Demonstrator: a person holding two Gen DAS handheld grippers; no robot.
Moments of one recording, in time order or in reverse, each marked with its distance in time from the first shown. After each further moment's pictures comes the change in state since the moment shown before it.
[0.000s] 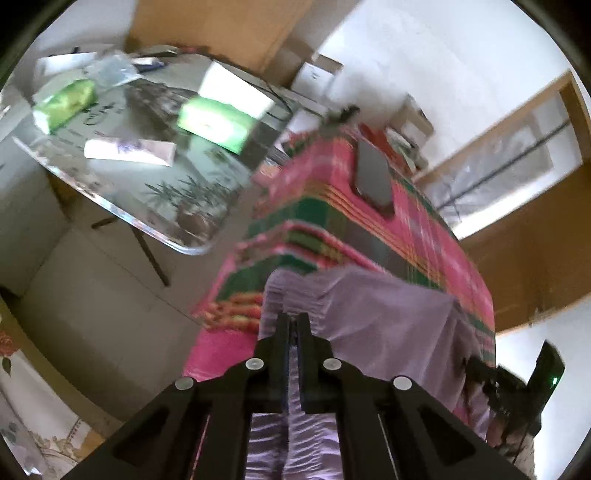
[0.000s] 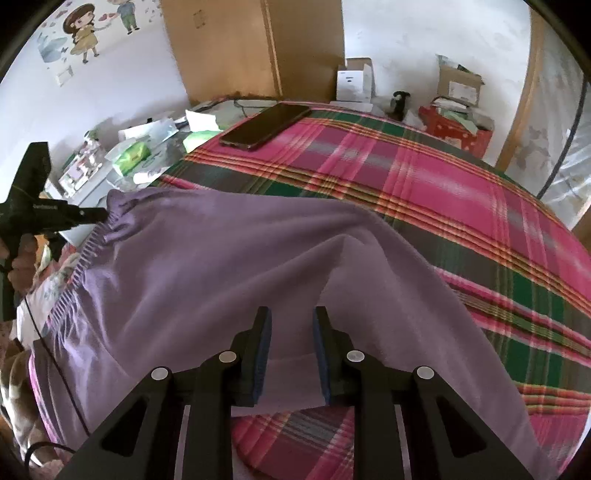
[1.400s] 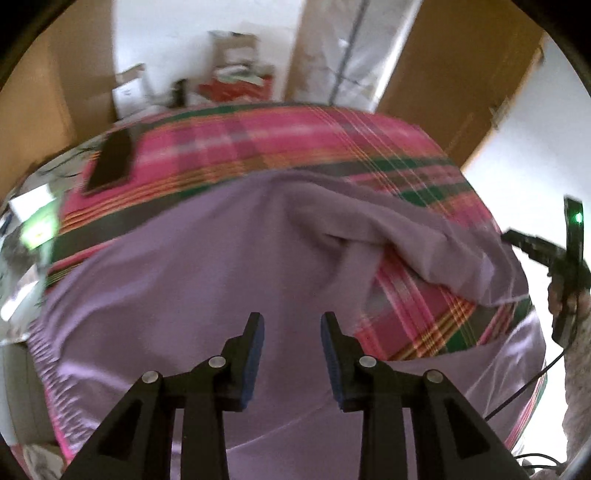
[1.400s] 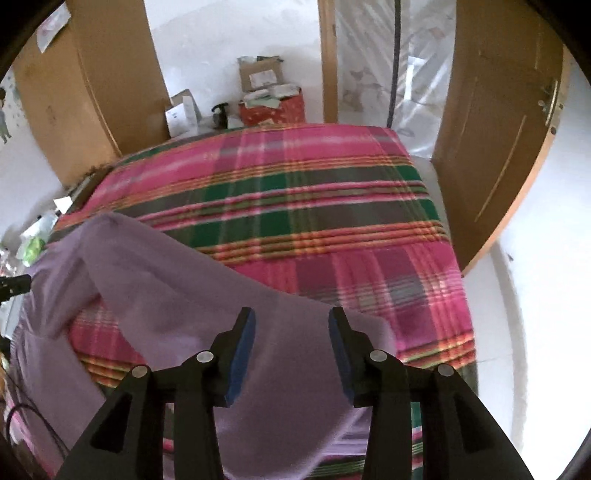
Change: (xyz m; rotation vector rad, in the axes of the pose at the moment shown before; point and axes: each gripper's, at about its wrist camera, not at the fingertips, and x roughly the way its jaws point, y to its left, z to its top) left arm 0.063 -0.246 -0.129 0.722 0.183 0.017; right arm -0.150 -0.199 -0.171 0.443 -0.085 -0.344
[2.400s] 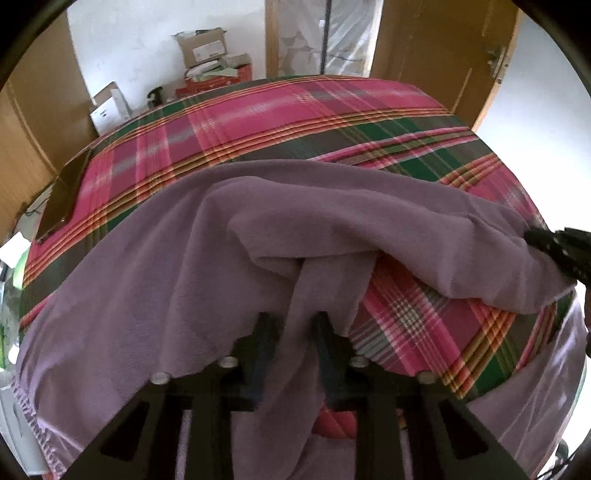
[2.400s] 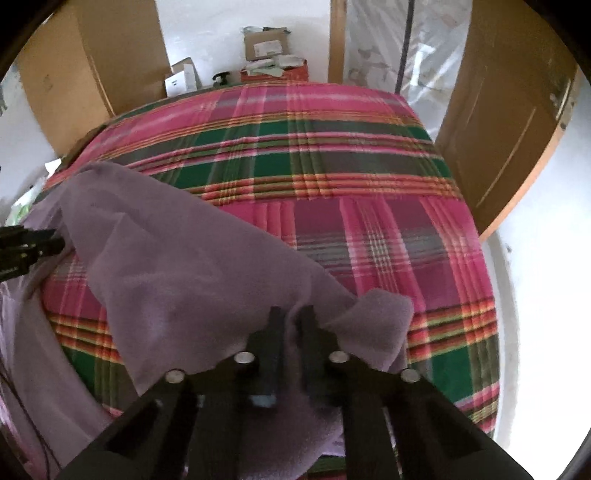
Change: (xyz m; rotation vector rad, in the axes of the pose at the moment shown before) left arm 0.071 -0.051 0.021 0.131 0.032 0.095; right arm 0.026 0.010 -0.028 -0.072 0.075 -0.028
